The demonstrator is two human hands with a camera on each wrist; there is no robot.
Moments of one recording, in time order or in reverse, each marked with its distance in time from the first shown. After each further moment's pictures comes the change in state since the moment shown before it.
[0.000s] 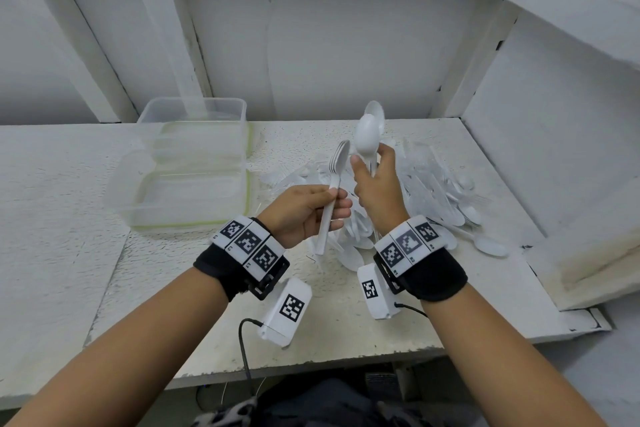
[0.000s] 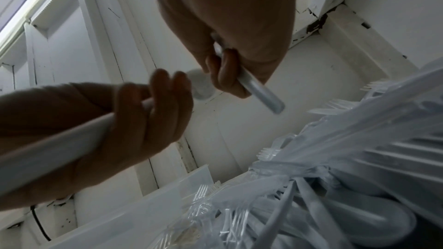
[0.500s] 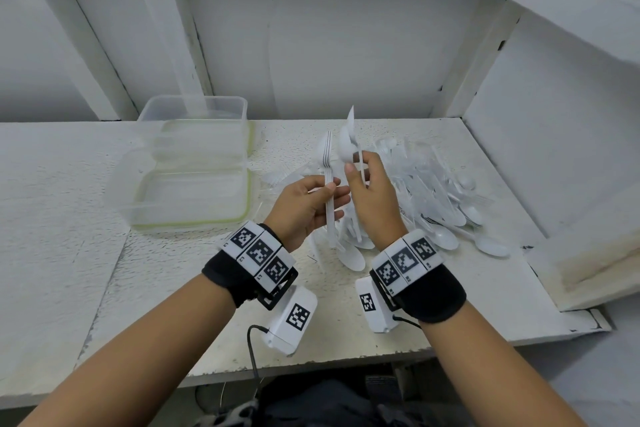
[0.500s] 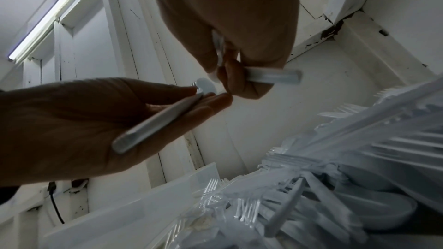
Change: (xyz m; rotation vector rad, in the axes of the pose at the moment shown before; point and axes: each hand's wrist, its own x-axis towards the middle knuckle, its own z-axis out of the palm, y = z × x) left_hand 0.005 -0.010 0.001 -0.032 0.166 0.172; right_hand -0.017 -0.002 0.003 -0.128 -0.049 -0.111
